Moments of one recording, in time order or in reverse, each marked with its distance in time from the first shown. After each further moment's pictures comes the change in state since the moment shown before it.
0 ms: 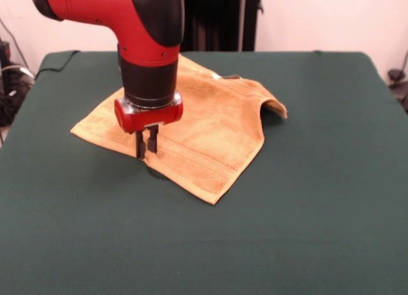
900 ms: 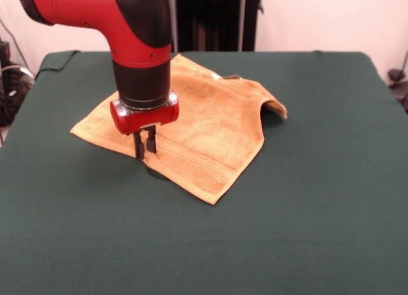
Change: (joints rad) arm -0.065 -0.002 0.067 -0.001 0.000 0.049 0.000
